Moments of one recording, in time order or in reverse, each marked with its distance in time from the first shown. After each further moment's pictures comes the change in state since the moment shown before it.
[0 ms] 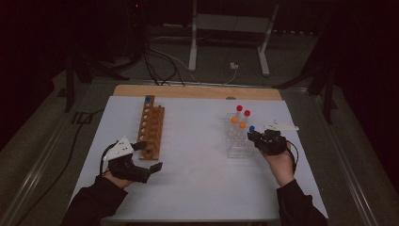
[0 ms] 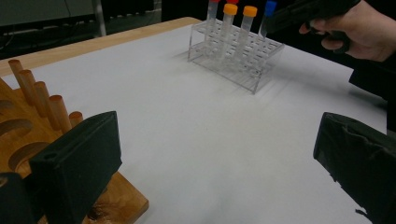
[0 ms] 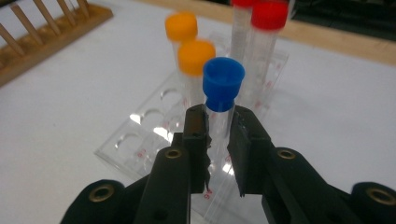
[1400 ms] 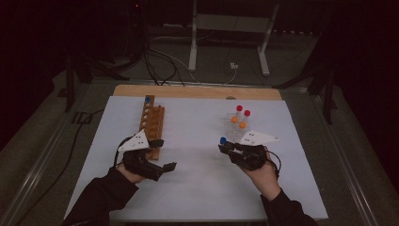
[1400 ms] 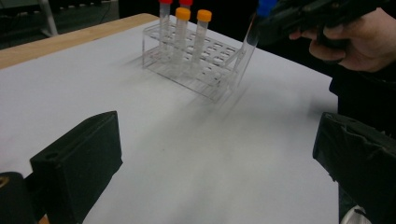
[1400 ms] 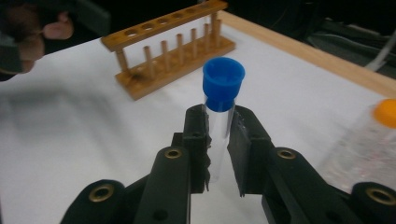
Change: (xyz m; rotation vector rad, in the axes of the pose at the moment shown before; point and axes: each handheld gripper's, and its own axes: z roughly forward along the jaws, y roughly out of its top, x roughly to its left) left arm -0.015 0.030 0.030 0.043 -0.168 0.023; right arm 0.099 0.021 -0.023 -0.068 0.275 -0.189
